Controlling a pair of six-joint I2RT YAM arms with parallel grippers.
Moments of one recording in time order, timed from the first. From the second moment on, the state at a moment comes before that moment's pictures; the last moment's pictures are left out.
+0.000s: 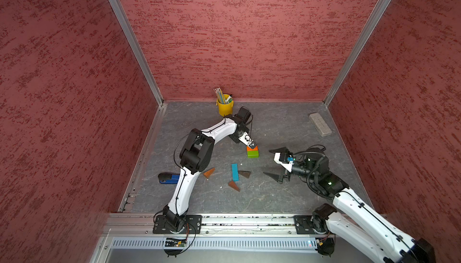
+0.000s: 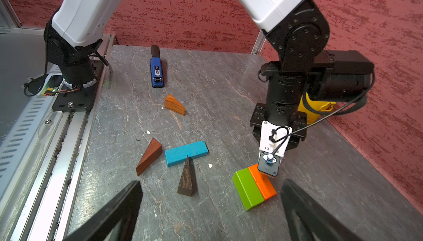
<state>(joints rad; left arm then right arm) -0.58 2.26 1.81 -0.75 -0.03 1.79 0.50 0.76 0.47 -0.03 -0.67 -0.44</state>
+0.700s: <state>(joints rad) -0.56 2.26 1.77 -0.69 -0.03 1.76 0.50 0.80 0.47 -0.03 -0.68 -0.45</state>
